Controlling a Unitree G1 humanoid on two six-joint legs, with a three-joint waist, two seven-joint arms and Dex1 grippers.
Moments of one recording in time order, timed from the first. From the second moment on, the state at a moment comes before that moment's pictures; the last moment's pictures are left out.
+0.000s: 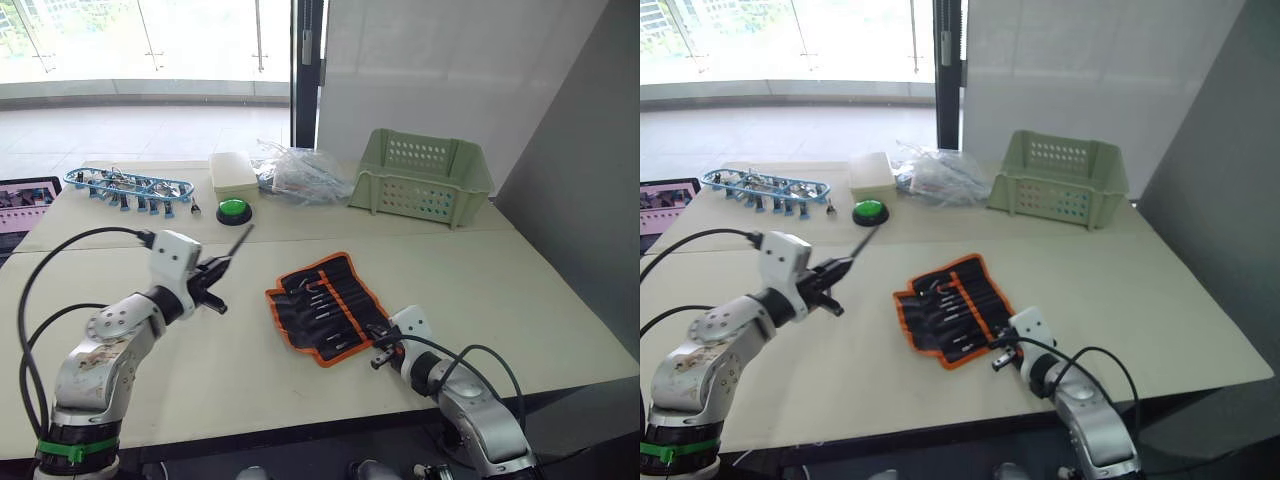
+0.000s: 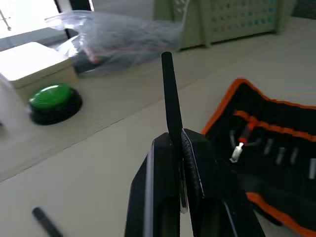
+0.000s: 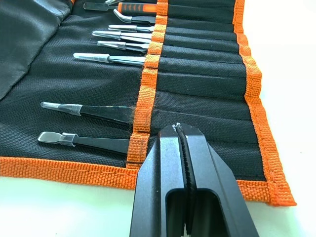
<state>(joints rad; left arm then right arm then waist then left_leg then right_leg) -0.26 0.59 0.14 -0.36 -0.43 0.68 -0.52 -0.03 -0.29 0.15 -0.23 0.14 0.46 0.40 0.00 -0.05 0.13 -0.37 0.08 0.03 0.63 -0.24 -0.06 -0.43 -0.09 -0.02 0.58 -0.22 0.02</state>
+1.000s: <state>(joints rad) -0.62 0.70 -0.46 -0.30 -0.31 0.98 -0.77 0.02 -0.26 0.15 -0.28 0.14 0.46 0.35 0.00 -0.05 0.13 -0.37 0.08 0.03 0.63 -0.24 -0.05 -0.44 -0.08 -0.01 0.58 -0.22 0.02</state>
